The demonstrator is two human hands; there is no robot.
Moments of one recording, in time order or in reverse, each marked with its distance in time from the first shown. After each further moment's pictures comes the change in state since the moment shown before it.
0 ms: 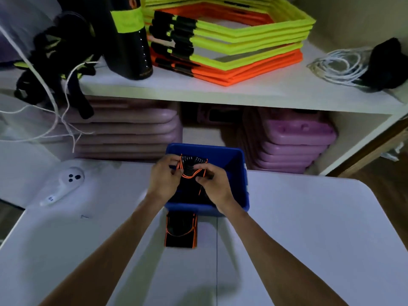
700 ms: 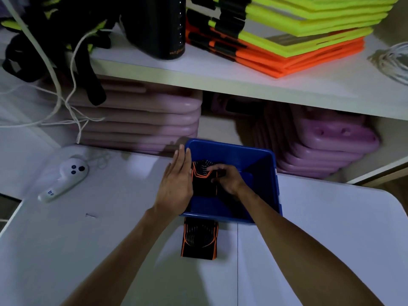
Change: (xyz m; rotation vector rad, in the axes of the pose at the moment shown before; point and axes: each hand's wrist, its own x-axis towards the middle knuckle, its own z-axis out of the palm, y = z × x) left_hand 0.012 -0.064 0.002 0.381 -0.112 0.252; right_hand 0.077 0.049 0.025 -0.185 -0.253 0.332
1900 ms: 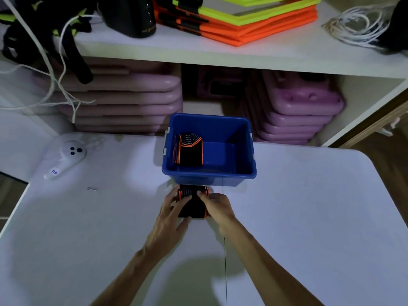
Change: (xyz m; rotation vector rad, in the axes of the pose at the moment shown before) left_hand -0.172 0.003 0.039 -0.276 -0.051 0.179; right_hand -0.173 0.052 0.055 0.291 0.196 0.358
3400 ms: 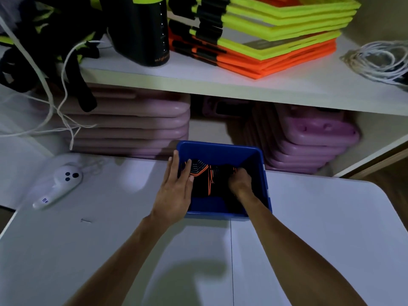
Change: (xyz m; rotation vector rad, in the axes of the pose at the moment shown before) left_hand 0.153 -0.008 -0.042 0.230 0.030 -0.127; right_hand 0.108 -0.126 -0.032 -0.511 0.279 -0.112
